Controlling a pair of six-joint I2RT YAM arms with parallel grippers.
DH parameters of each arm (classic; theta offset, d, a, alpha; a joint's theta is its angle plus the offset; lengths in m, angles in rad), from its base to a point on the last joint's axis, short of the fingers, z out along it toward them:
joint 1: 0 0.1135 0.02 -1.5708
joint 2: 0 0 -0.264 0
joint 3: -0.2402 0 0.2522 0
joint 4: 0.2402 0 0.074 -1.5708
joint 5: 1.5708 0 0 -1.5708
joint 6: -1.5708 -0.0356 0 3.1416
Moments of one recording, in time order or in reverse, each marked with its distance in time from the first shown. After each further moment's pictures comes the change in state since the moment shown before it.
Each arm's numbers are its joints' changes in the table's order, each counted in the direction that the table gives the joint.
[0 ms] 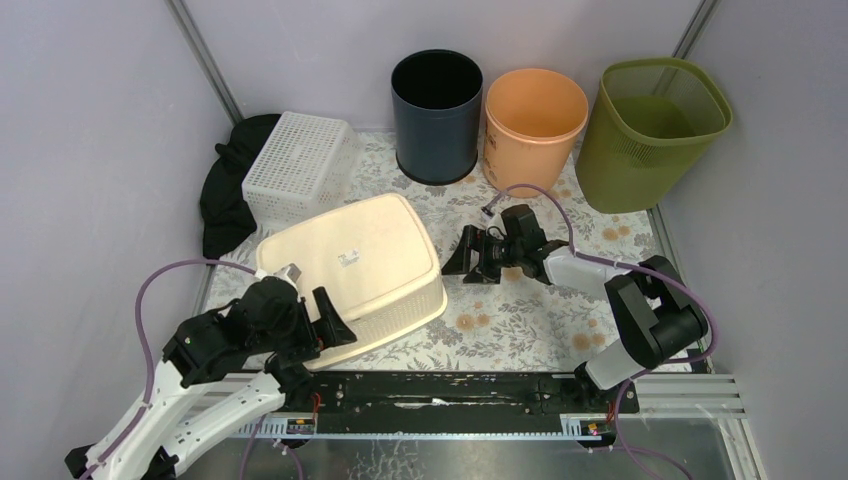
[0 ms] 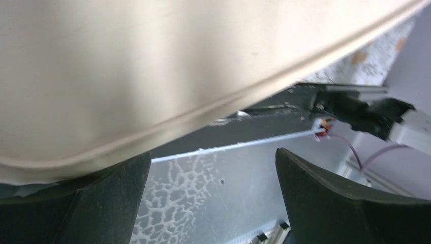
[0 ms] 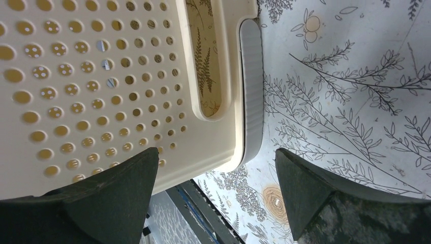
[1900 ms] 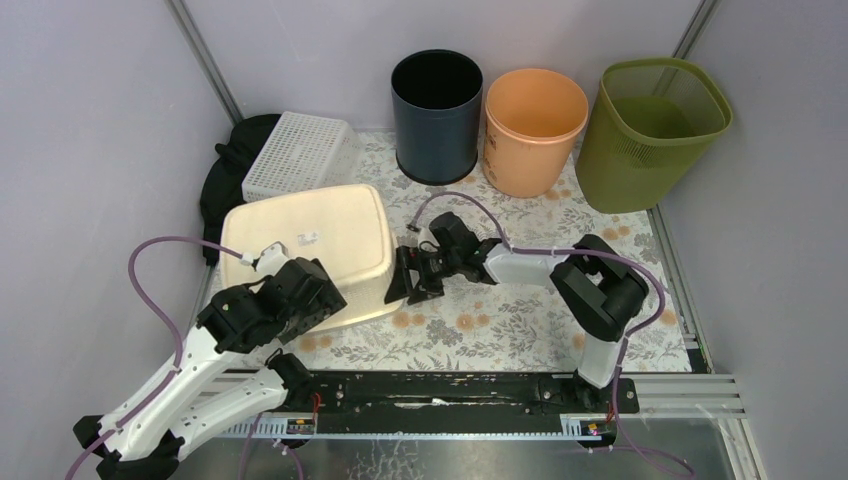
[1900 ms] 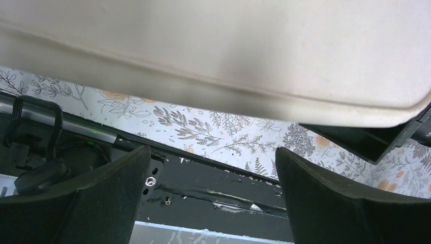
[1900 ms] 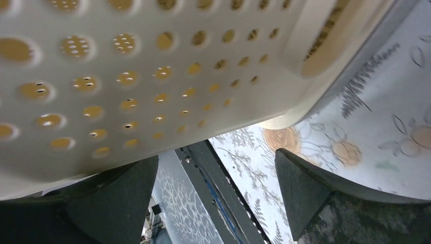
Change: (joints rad) left arm -0.001 0.208 -0.016 -0.010 -0.450 0.159; right arm 0.319 0.257 -0.267 -0.002 -0.049 -0.039
